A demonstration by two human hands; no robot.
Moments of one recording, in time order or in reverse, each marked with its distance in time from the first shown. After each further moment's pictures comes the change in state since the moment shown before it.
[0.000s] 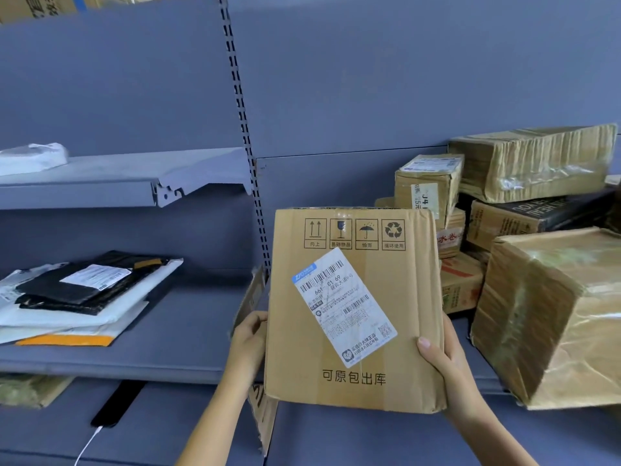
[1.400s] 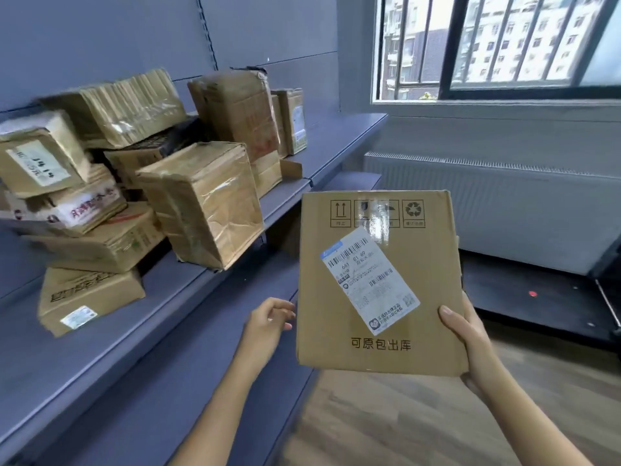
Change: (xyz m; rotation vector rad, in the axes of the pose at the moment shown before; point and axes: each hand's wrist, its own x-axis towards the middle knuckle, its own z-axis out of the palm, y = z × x) left_hand -0.235 -0.052 0.198 0.283 -1.253 0.225; right_hand -0.421 -0.065 -0.078 -0.081 1.127 -0.154
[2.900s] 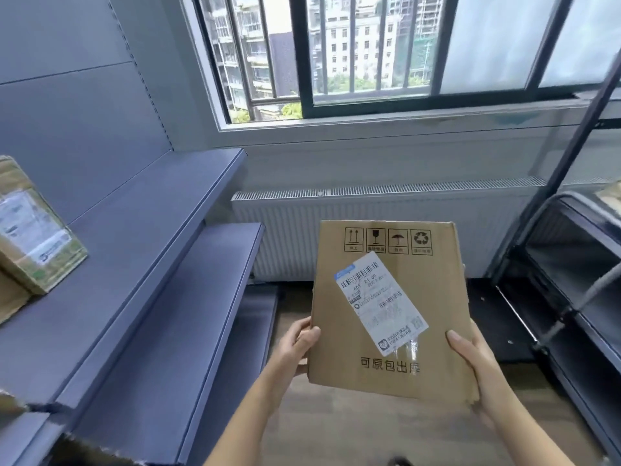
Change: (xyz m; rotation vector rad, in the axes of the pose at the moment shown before) left_hand 0.465 0.143 0.380 -0.201 -0.795 -0.061; right_hand 0.412 -0.035 -0.269 -0.002 0.484 -0.013
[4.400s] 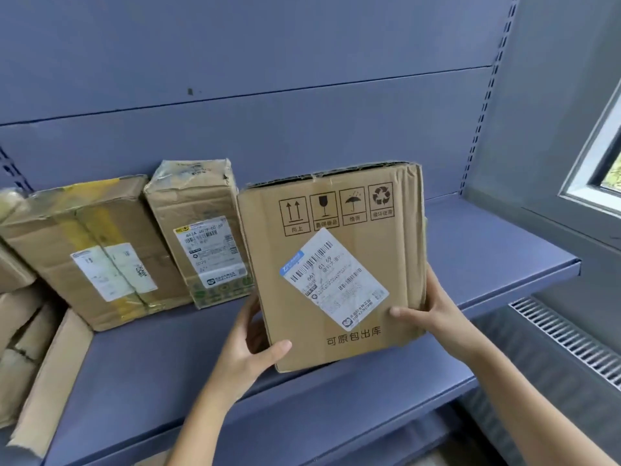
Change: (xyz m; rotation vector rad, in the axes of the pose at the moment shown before) left_hand 0.118 0.098 -0.290 0.034 1.287 0.293; right_hand 0.477 0.012 0.517 -0.289 -1.532 -0.026
